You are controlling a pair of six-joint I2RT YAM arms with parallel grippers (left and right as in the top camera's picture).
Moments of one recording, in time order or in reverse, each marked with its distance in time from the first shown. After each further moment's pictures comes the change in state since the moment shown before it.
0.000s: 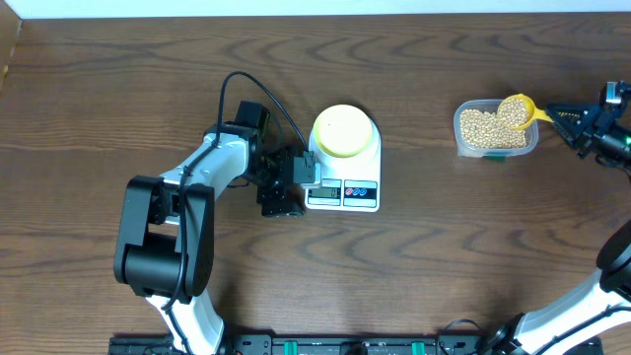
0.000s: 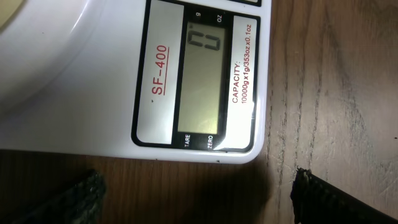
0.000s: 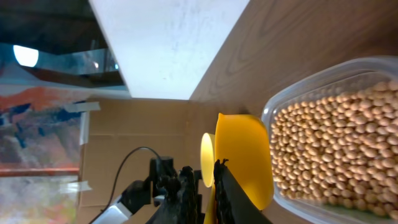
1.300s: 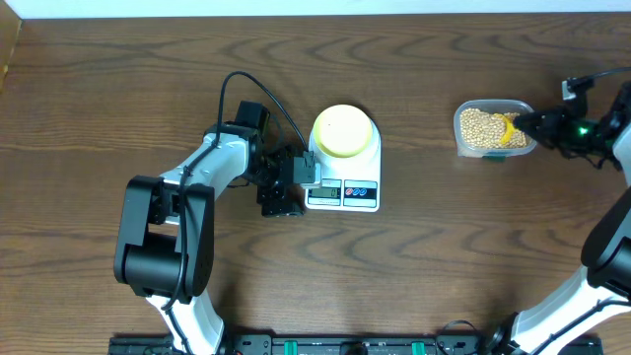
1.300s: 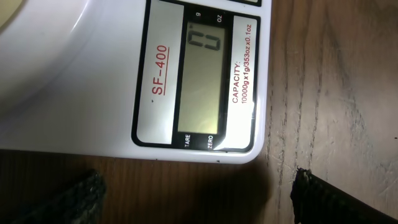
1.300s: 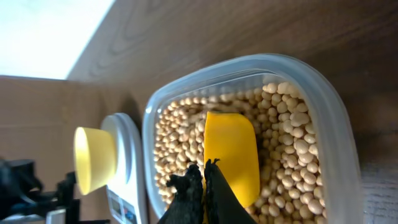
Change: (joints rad) left arm 0.000 0.000 0.000 0.000 0.000 0.000; right arm 0.140 0.000 0.002 0.000 0.486 -0.179
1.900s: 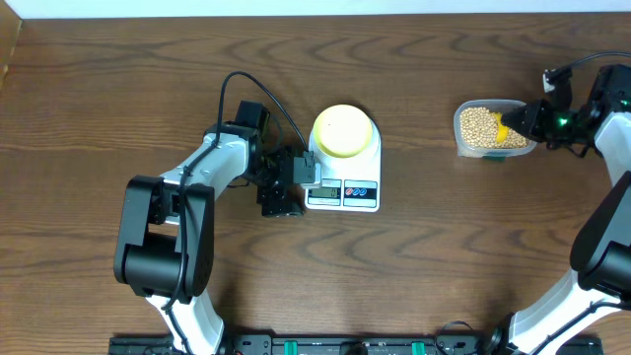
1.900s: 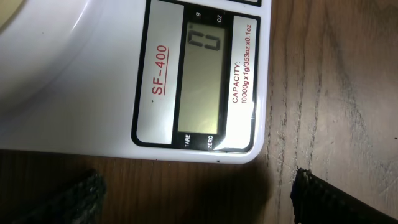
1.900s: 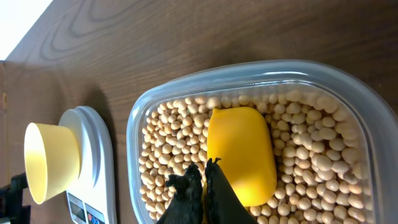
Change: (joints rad) left arm 0.000 0.000 0.000 0.000 0.000 0.000; right arm 0.116 -0.027 0.019 -0.010 0.201 -0.010
